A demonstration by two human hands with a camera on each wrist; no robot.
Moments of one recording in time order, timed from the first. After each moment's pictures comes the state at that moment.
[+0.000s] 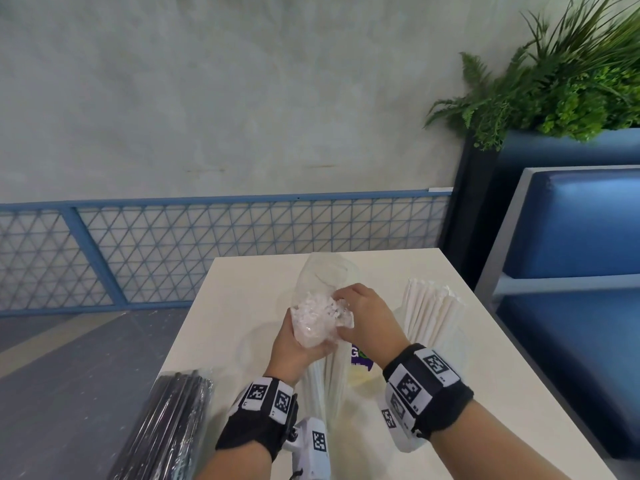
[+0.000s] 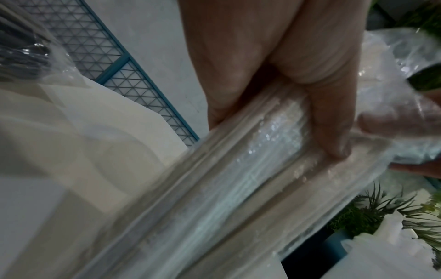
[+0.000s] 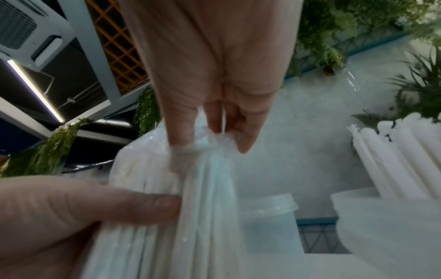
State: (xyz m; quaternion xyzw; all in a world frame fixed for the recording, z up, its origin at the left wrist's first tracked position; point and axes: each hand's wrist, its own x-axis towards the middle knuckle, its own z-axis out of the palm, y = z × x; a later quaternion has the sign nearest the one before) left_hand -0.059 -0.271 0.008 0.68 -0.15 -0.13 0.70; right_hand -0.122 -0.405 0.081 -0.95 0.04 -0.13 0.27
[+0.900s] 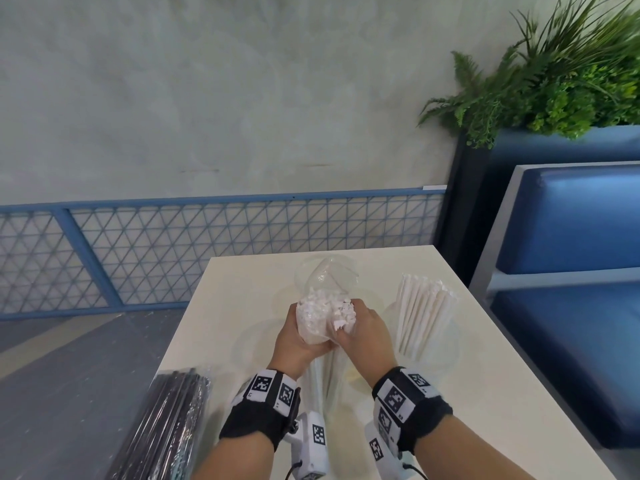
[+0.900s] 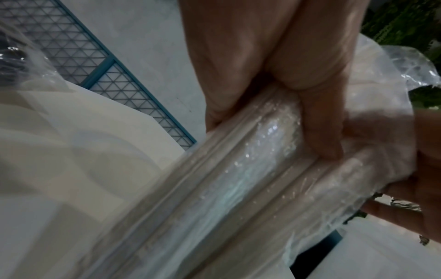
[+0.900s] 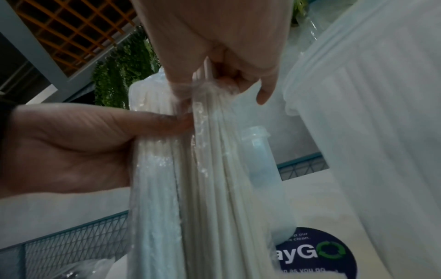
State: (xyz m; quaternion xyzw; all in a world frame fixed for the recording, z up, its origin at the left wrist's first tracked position) left_hand -0.056 -0.277 0.005 0.72 -0.19 -0.14 0.66; right_hand -0.129 -0.394 0.038 -0.89 0.16 -0.22 0.36
